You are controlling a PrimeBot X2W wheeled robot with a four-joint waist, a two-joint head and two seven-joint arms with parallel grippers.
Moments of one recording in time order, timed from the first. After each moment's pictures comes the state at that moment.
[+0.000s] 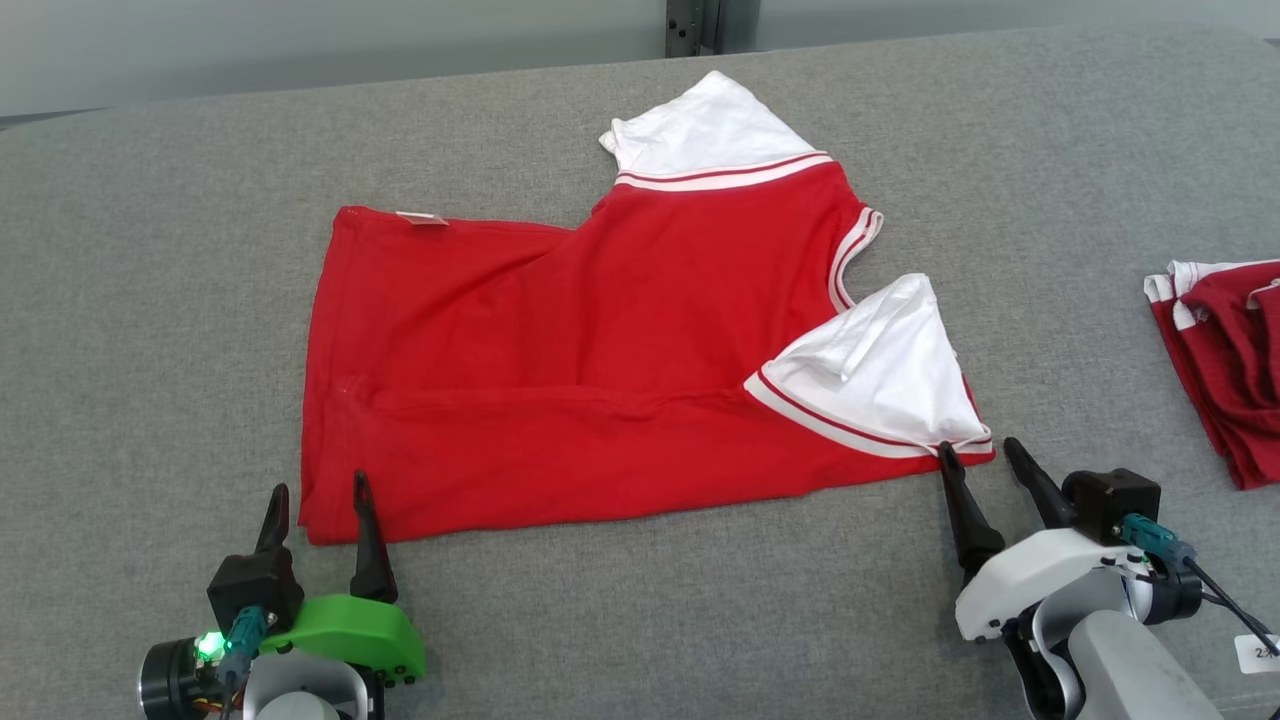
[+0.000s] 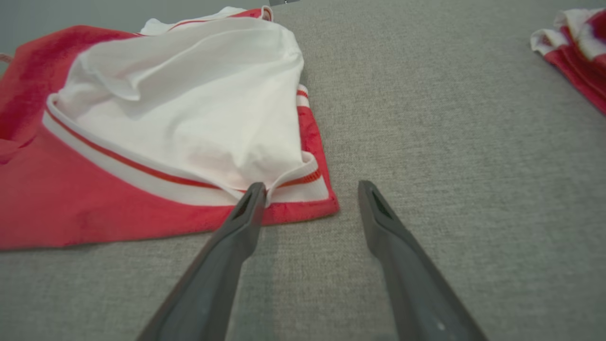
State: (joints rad) left arm -0.13 0.05 -0.07 0.41 -0.21 0.10 -0.26; right arm -0.24 -0.14 0.12 0.57 0.31 0.13 -0.26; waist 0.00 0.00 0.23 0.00
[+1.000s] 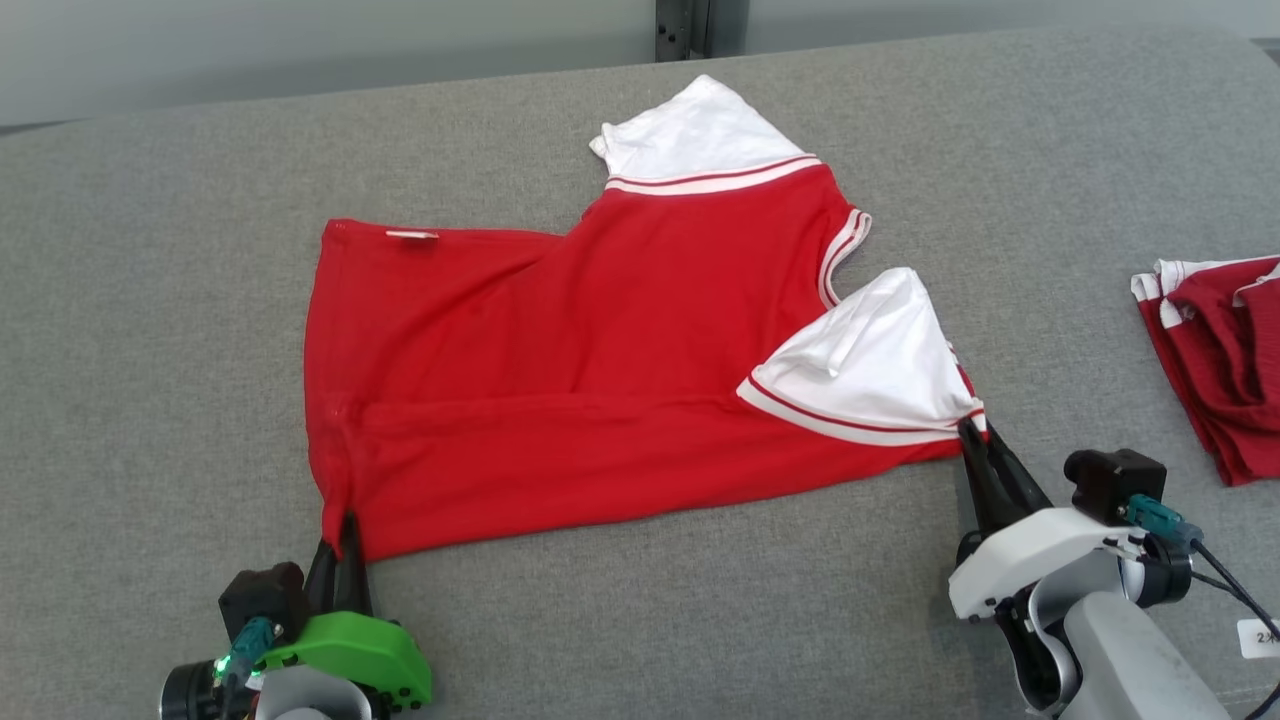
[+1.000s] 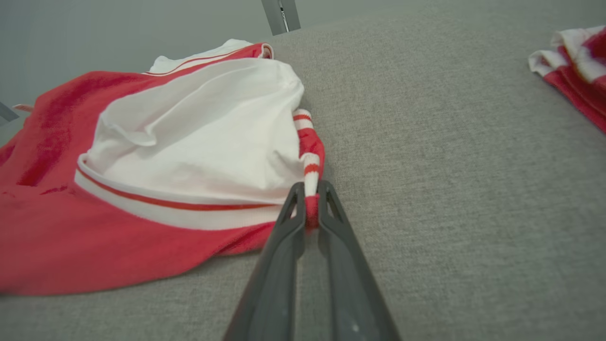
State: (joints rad) left arm -0.16 0.05 -0.07 0.54 -0.25 0.04 -0.26; right arm -0.28 -0.14 0.14 0.56 0.39 0.13 -0.26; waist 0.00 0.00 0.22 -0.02
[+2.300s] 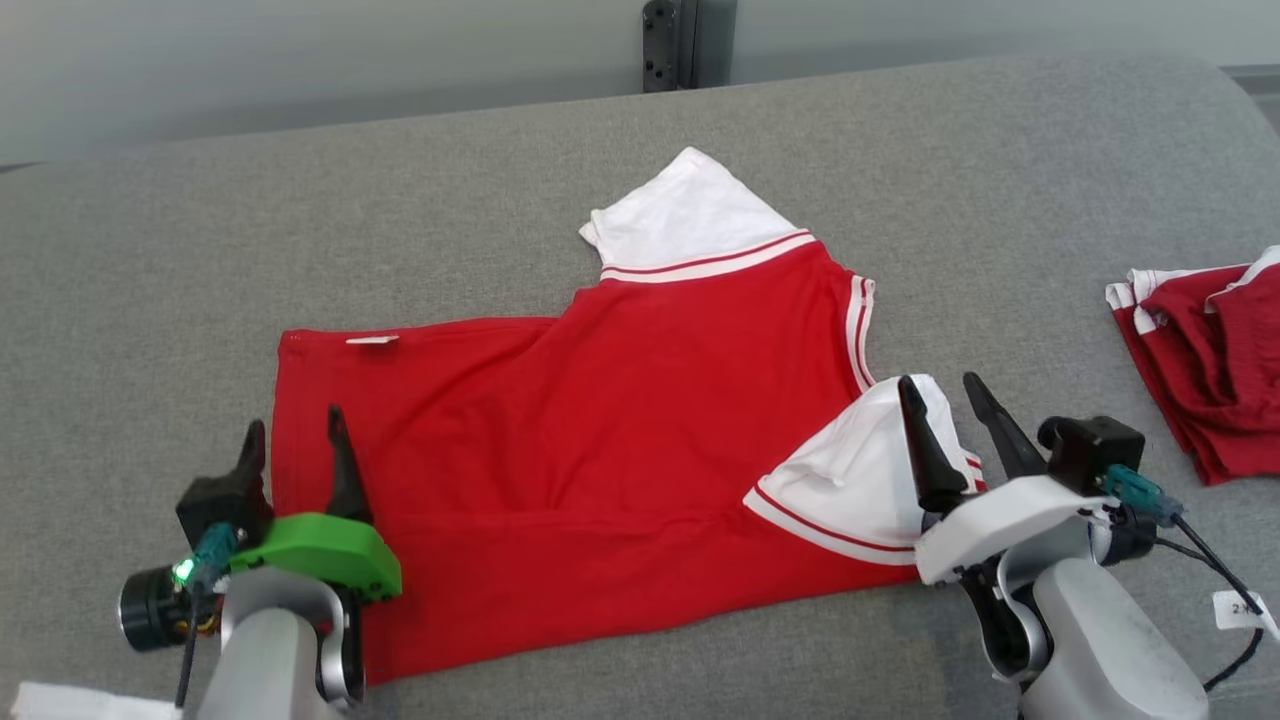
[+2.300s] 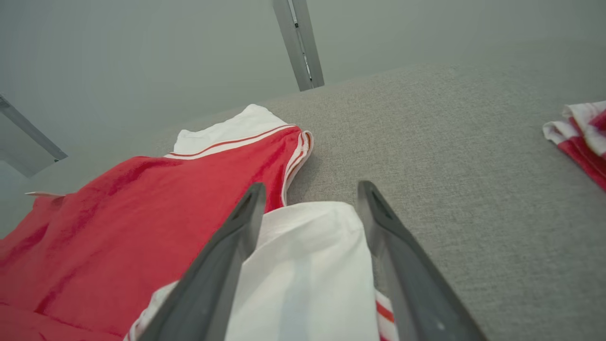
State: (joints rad) left arm -0.28 0.05 -0.02 0.55 -0.23 0.07 -0.26; right arm -0.29 -0.12 0.17 0.48 0.42 0.13 -0.26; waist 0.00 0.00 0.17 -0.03
